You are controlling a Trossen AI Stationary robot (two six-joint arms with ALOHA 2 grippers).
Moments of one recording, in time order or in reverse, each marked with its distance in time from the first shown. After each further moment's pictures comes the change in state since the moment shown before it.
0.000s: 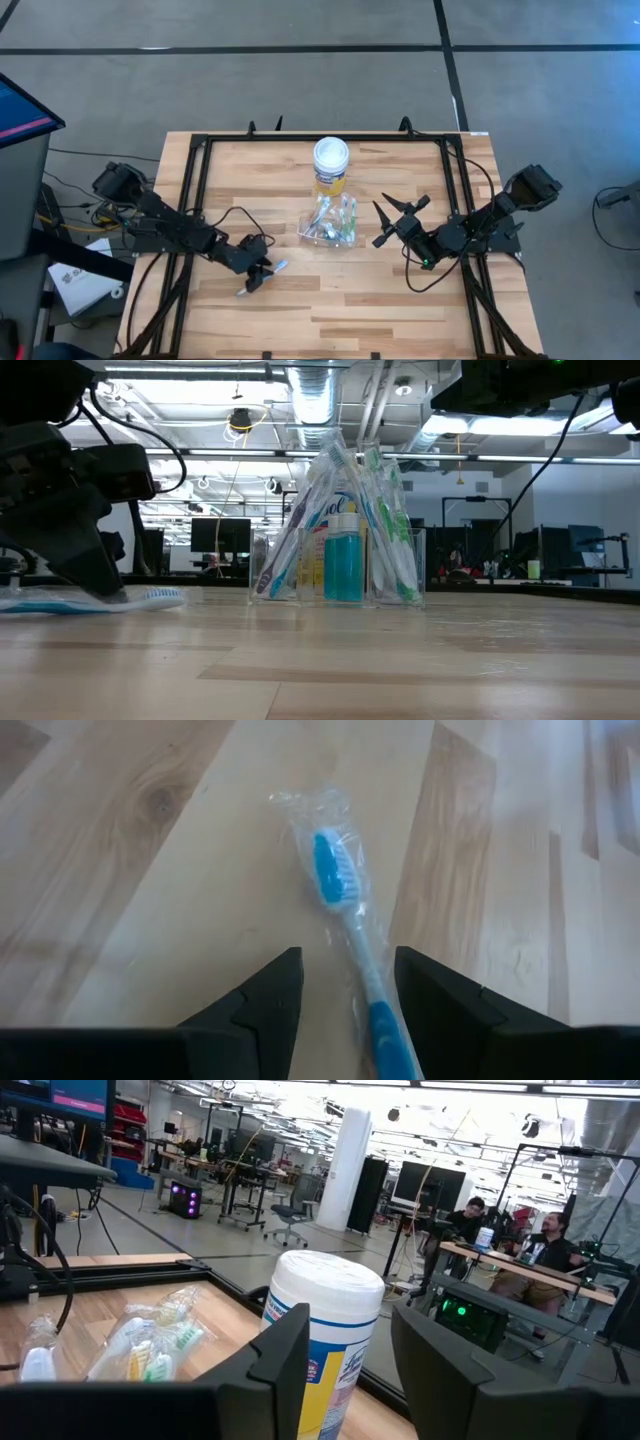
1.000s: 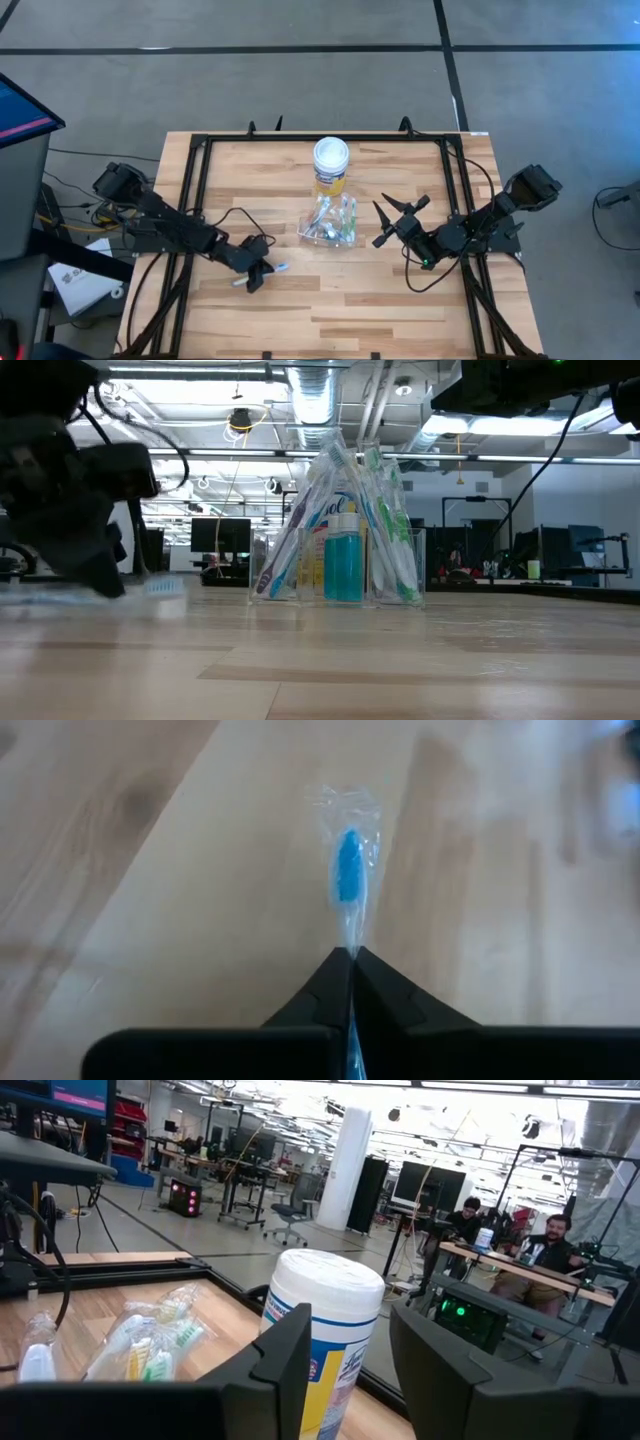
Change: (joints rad) left arm 0.003 -0.002 -0.002 0.043 0.018 0.000; right arm 0.000 0.000 0.000 -0.008 0.000 0.000
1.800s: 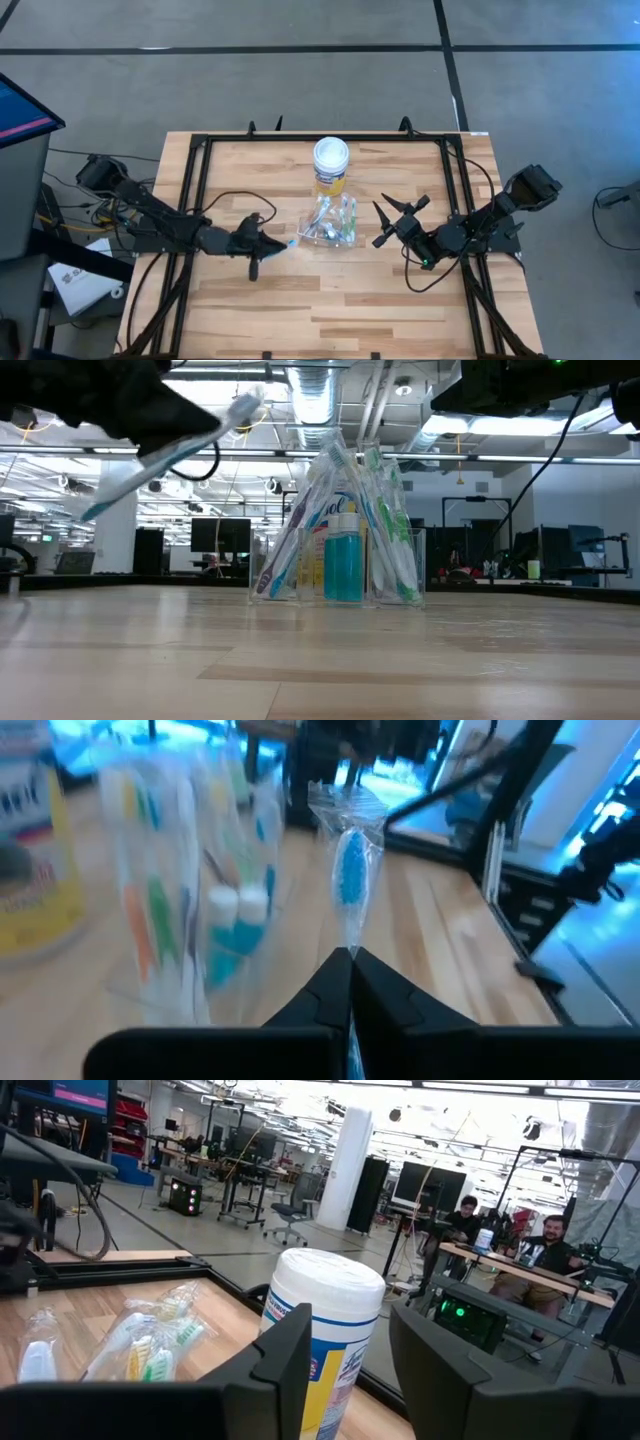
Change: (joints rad) left arm 0.029 -0.265 -0.003 0.303 -0.286 0.477; right arm 0.000 0.000 0.000 -0.008 -0.001 0.000
